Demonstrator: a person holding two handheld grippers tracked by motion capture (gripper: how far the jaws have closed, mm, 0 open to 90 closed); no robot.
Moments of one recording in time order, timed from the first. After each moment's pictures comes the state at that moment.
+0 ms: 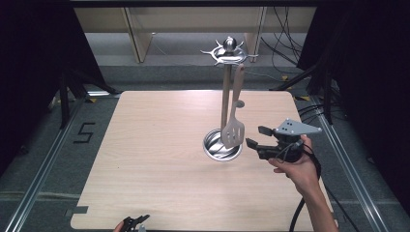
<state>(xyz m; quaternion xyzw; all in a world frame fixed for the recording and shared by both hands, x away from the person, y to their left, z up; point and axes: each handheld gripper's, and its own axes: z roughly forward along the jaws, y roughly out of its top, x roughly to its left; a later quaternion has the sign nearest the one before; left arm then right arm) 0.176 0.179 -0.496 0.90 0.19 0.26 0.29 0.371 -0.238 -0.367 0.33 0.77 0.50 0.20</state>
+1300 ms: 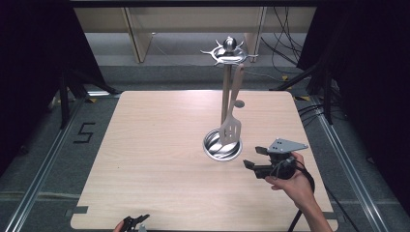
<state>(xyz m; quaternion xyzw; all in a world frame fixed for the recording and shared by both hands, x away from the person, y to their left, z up) 0.177 0.178 -0.497 0.90 0.19 0.28 0.29 0.359 -0.237 -0.422 0.34 0.81 0.45 0.16</state>
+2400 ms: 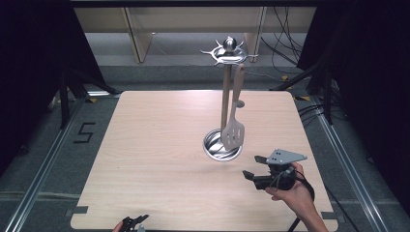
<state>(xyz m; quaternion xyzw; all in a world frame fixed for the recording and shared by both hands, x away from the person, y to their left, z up) 0.176 0.180 -0.497 0.90 0.19 0.27 0.29 0.338 -0.236 -0.437 0.33 0.82 0.44 0.15</state>
